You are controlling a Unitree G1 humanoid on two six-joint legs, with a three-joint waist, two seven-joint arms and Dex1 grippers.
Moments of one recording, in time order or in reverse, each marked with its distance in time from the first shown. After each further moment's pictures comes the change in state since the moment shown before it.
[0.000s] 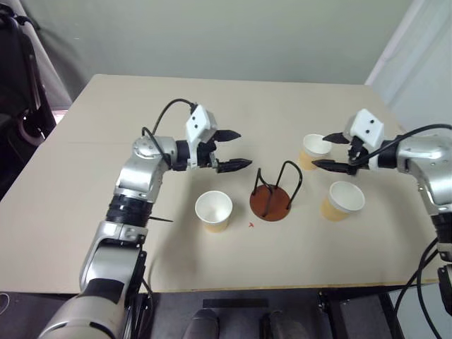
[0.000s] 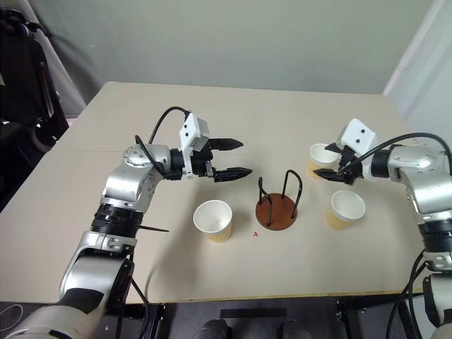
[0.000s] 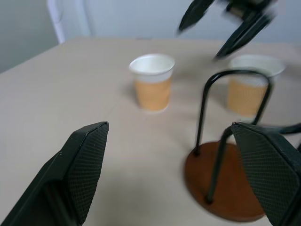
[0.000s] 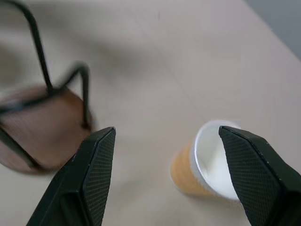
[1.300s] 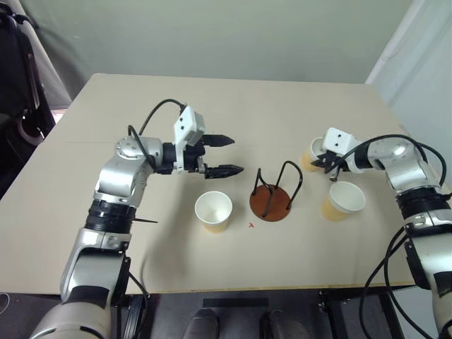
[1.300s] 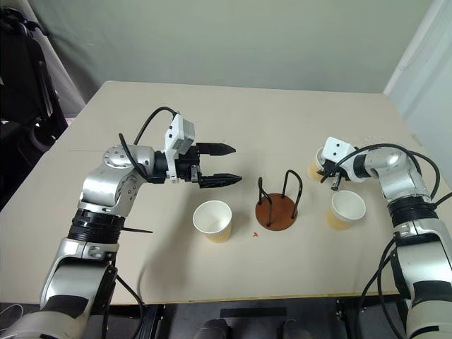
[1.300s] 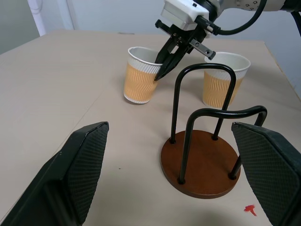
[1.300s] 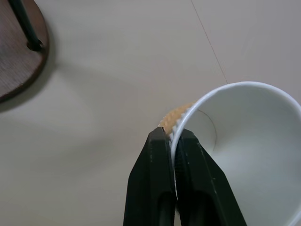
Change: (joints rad) left arm 0.051 0.090 0.005 -0.103 -0.062 0.087 -0.052; right arm -0.210 0.155 0.098 0.491 -0.304 -0.274 0.073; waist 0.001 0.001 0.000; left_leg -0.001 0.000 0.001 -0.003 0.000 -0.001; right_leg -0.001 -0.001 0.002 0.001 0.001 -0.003
